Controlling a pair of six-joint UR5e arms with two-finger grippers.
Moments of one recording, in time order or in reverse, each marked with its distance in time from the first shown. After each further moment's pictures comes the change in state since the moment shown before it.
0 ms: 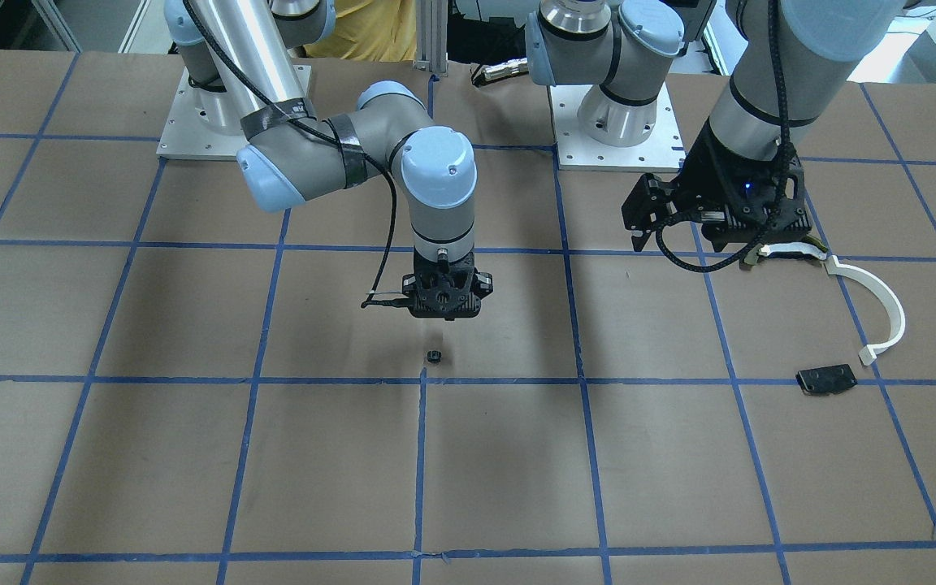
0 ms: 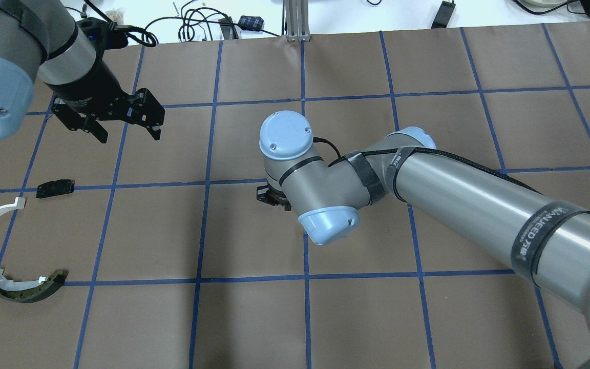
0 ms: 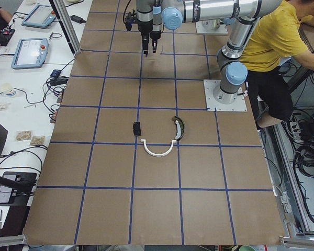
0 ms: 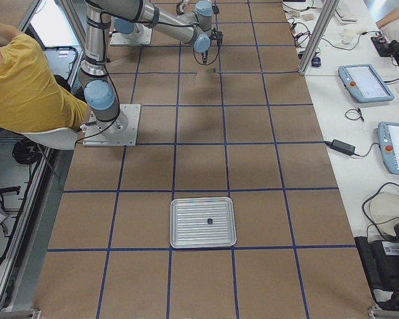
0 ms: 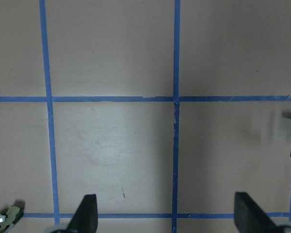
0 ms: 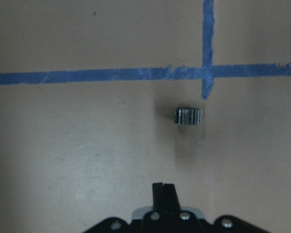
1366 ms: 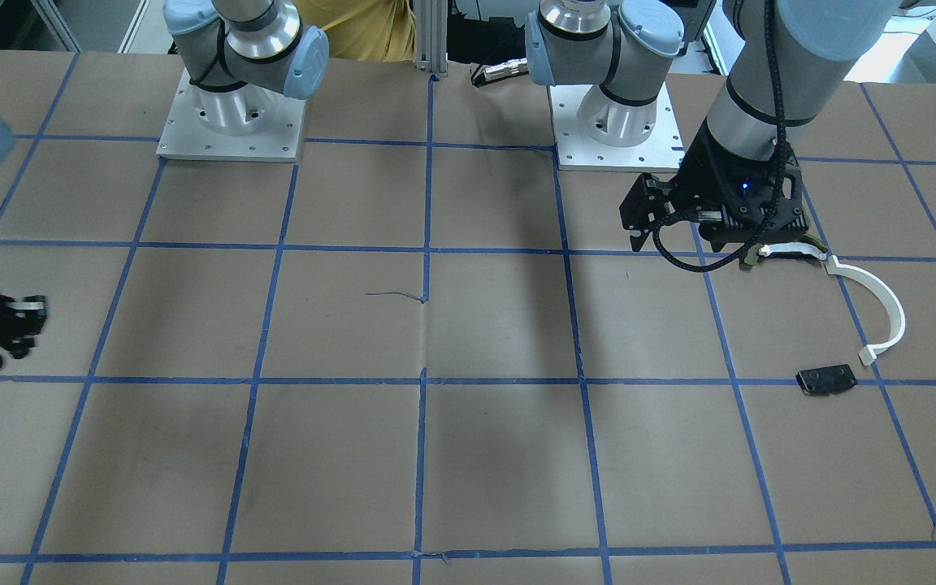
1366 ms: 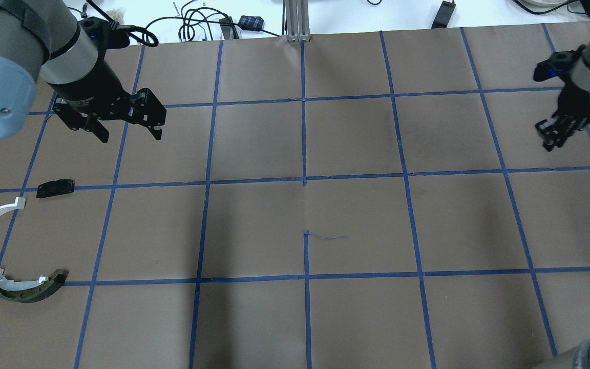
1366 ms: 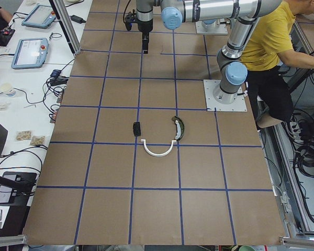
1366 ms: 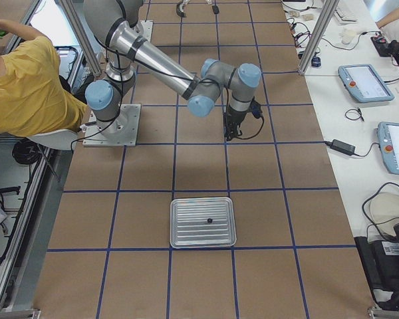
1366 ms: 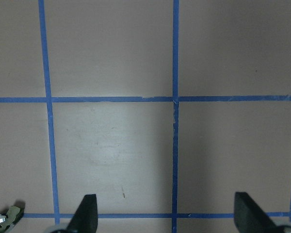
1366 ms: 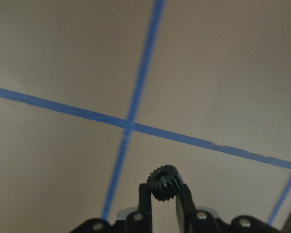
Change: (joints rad) left arm -0.005 0.001 0.001 0.000 0.003 0.000; right arm -0.786 -0.125 -0.058 0.340 -0.204 -1.087
